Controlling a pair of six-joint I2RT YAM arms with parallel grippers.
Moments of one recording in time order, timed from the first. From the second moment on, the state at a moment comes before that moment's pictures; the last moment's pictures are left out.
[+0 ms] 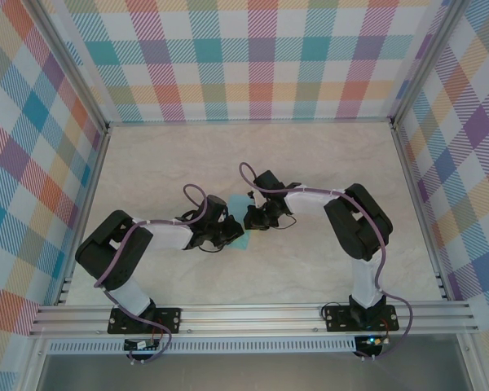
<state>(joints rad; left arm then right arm) -0.65 1.66 0.67 0.12 0.30 -1.10 0.68 1.96 1.18 -0.40 -0.47 0.55</state>
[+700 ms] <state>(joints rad) -0.65 1.66 0.66 0.11 0.27 -1.16 0.68 1.78 1.07 -0.39 -0.41 0.60</state>
